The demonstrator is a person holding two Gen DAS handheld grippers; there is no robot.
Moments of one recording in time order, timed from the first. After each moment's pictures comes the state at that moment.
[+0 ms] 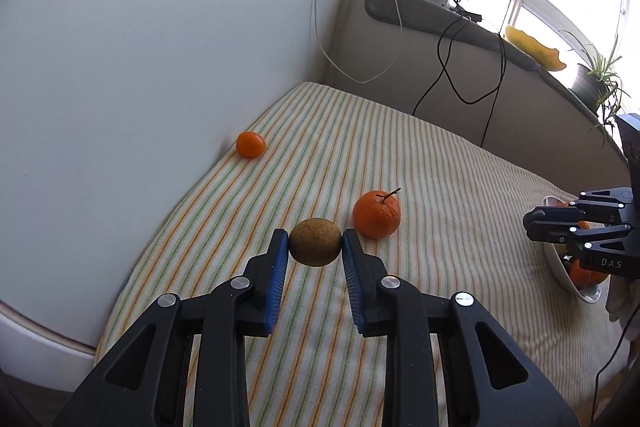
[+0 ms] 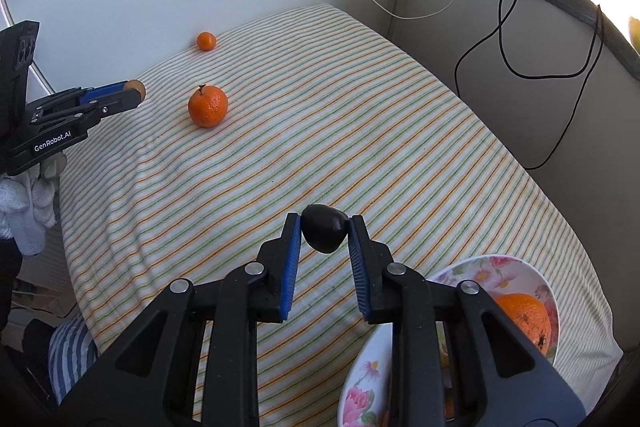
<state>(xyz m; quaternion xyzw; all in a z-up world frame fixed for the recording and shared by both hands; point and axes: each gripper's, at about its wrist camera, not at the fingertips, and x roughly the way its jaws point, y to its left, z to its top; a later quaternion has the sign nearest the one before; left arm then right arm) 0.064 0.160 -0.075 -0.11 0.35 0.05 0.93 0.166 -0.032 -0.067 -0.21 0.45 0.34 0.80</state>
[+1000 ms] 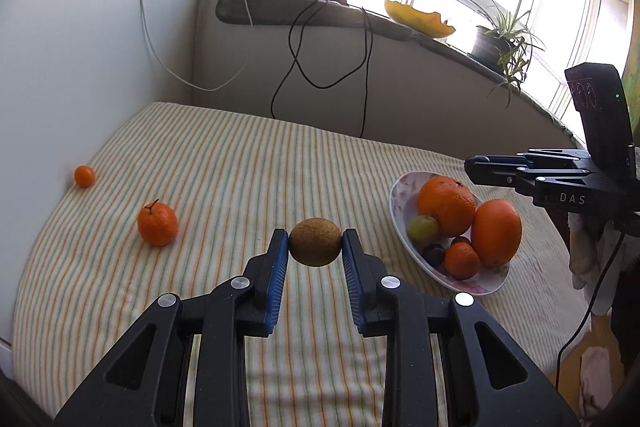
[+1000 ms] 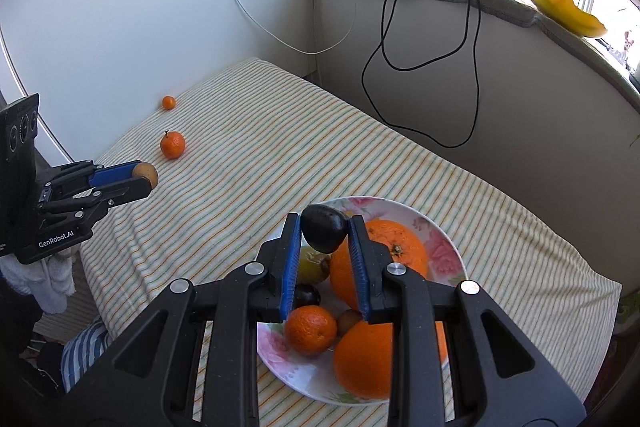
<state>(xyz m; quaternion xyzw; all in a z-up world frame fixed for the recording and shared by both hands) 0.072 0.027 -0.048 -0.08 0.34 -0.10 0.93 0.159 -0.160 -0.009 -0.12 0.41 0.28 0.86</state>
